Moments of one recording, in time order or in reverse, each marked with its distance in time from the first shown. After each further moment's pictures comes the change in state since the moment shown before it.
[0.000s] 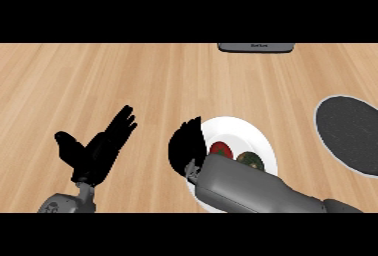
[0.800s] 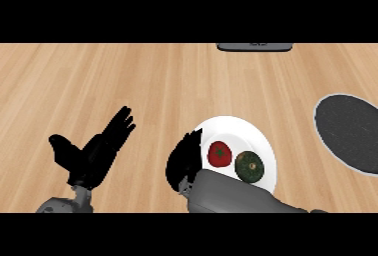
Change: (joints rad) left arm 0.026 -0.006 0.014 -0.047 -0.014 -0.013 0.022; right arm 0.065 0.072 0.071 0.061 0.008 0.027 0.142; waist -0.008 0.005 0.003
